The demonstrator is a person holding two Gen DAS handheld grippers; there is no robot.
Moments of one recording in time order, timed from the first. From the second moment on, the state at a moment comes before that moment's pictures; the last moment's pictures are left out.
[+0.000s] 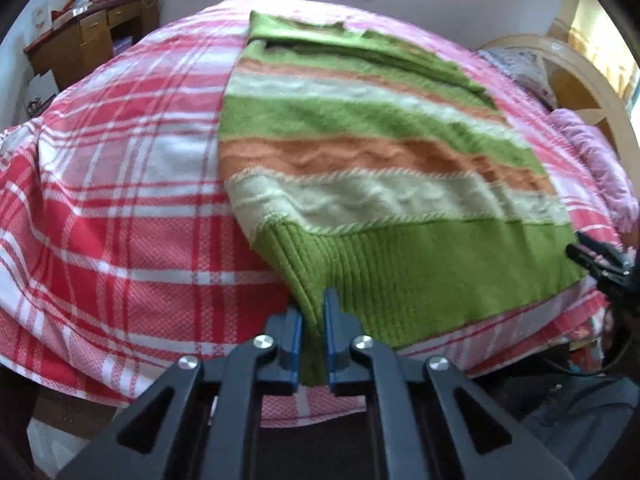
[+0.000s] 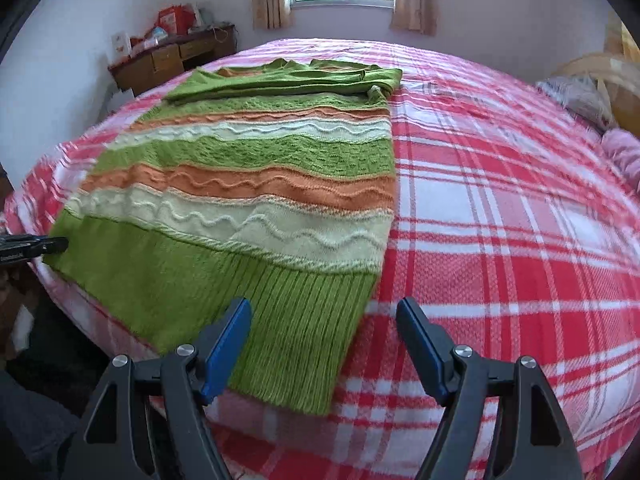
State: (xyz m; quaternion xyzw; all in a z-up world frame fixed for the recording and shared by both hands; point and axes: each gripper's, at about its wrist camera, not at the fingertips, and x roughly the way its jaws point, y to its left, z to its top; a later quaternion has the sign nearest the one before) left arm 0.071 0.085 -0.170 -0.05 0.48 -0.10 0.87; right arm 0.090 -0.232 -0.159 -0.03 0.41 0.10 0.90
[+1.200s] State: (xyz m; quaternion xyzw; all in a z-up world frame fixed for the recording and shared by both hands) left arm 0.071 0.092 -0.158 -0.06 0.45 -0.12 0.88; right arm 0.076 -0.236 -0.151 0.00 0.40 0.16 0.90
